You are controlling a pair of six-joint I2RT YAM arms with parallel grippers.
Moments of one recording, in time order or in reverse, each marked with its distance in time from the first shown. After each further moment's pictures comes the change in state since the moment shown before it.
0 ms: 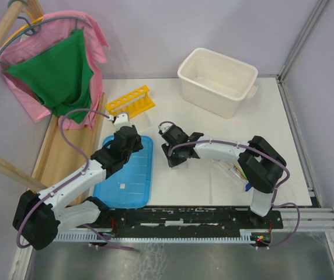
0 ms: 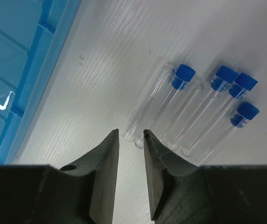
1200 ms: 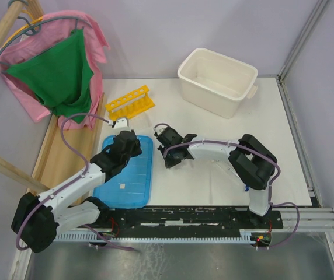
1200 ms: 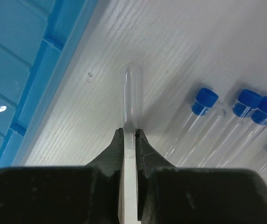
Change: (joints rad) left arm 0.000 -0.026 -0.064 0.002 0.008 -0.008; right arm 0.019 0.095 0.067 0.011 0.010 0.001
